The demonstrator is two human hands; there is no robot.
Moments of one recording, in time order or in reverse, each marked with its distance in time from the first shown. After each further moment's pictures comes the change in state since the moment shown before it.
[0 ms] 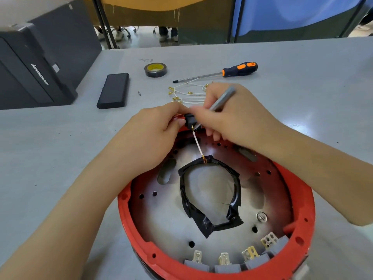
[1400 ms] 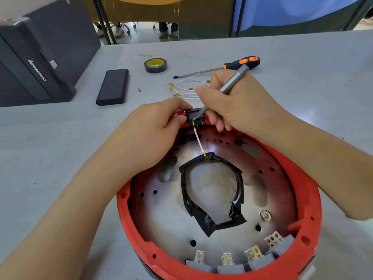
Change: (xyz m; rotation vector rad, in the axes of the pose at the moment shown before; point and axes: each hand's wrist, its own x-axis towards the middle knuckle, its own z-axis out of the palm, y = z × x) left_hand 0.000 0.000 0.000 0.008 -0.017 -0.008; right_hand 0.009 0.005 -0.003 0.113 -0.017 0.022
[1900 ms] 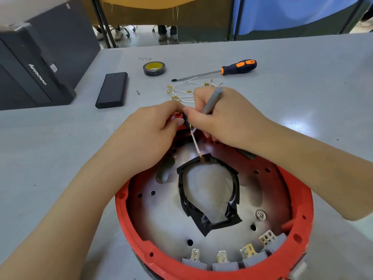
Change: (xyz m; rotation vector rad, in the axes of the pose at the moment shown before) left_hand 0.000 0.000 0.000 0.012 0.013 0.023; right_hand -0.006 -0.004 0.008 -0.285 -0.039 -0.076
